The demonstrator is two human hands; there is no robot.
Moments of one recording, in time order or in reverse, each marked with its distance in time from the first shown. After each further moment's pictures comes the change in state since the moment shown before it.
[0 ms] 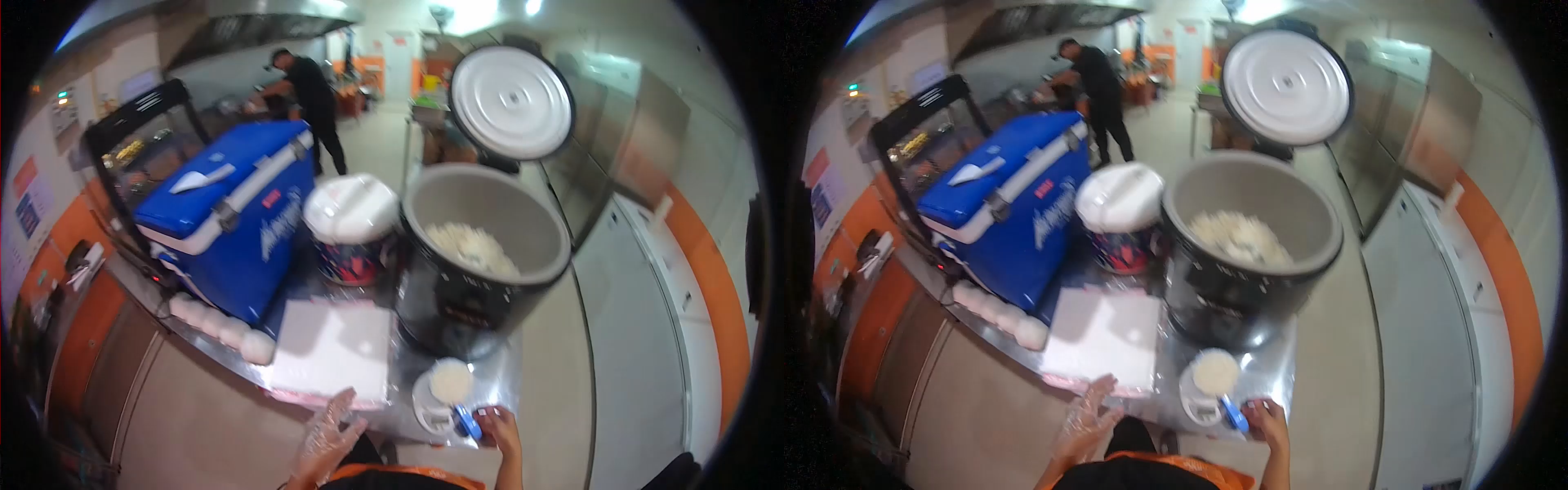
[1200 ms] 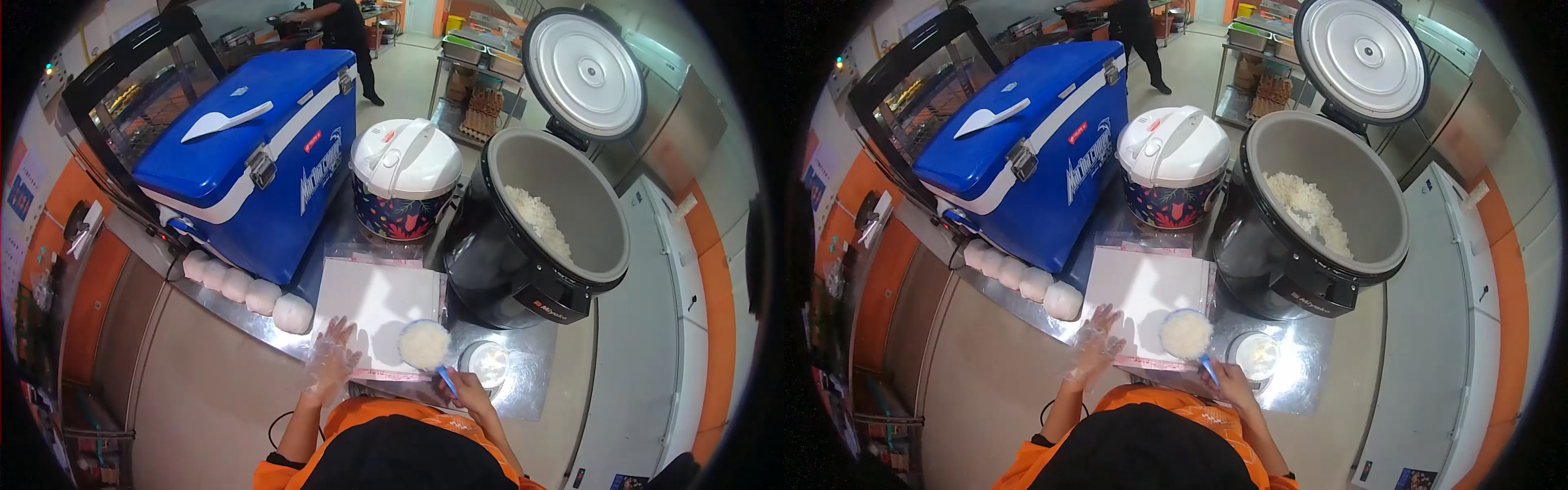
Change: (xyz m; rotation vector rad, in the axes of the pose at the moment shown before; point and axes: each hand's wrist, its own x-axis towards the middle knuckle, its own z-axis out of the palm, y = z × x) left_hand 0.096 -0.142 -0.073 0.472 -0.055 0.112; right_hand -0.003 -0.044 0.202 -0.309 -0.334 0.310
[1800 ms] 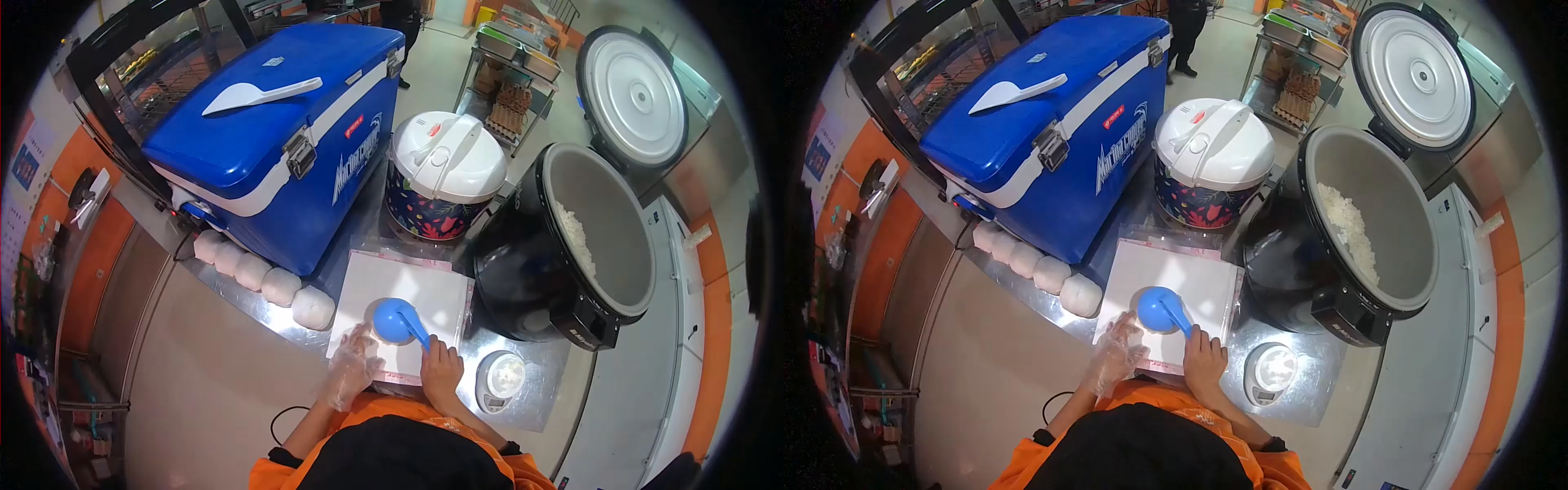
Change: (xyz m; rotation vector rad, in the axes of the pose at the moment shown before) left_hand -0.006 -0.017 0.014 -0.207 -0.081 -0.131; right_hand 0.078 -0.015 0.106 -1.325 0.753 -0.791
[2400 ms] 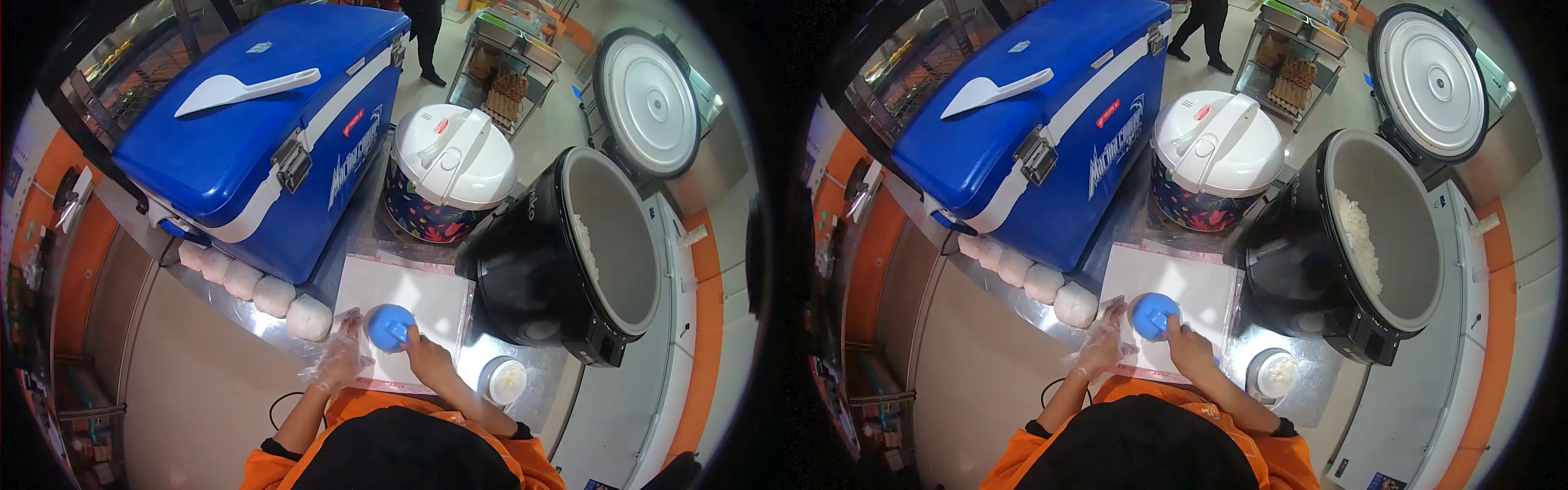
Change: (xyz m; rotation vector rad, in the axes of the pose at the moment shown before) left_hand 0.050 -0.023 -0.030 0.204 -0.149 0.031; right_hand 0.064 -0.018 -0.002 0.301 -0.626 -0.044
